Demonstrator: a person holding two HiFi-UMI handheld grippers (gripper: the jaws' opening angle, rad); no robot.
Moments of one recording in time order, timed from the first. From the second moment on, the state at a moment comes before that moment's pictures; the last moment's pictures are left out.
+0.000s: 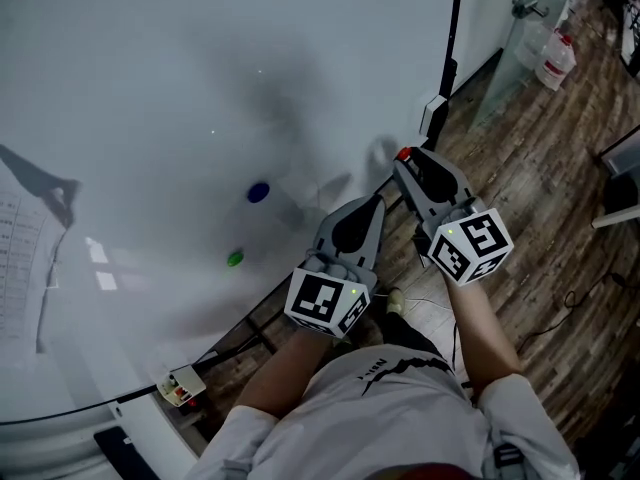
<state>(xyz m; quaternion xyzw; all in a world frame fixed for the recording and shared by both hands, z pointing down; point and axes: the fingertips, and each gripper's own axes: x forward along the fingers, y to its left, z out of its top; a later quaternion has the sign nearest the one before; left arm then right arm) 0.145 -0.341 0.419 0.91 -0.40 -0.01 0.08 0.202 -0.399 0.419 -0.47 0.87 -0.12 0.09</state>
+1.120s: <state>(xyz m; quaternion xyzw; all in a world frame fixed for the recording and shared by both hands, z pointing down) 0.025 -0.217 0.357 0.93 -0.37 -0.04 0.06 0.075 -0.255 0.344 -0.48 0.87 -0.06 0.07</state>
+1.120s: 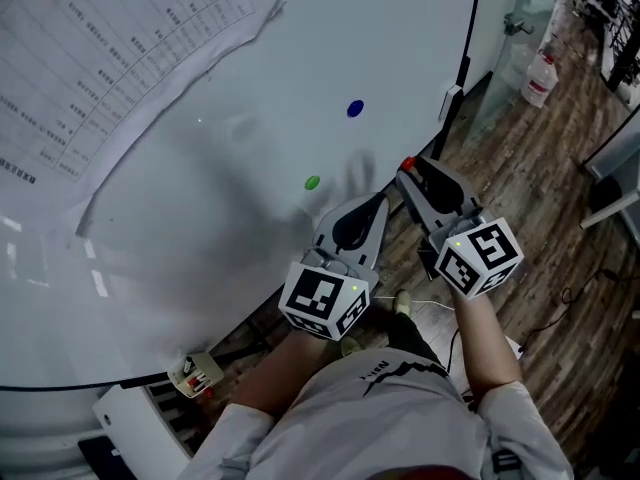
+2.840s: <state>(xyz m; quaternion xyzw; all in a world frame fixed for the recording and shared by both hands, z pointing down) -0.085 -0.191 0.183 0.91 -0.40 -0.08 -0.07 -0.086 -0.267 0.089 -0.40 0.90 0.18 0.05</state>
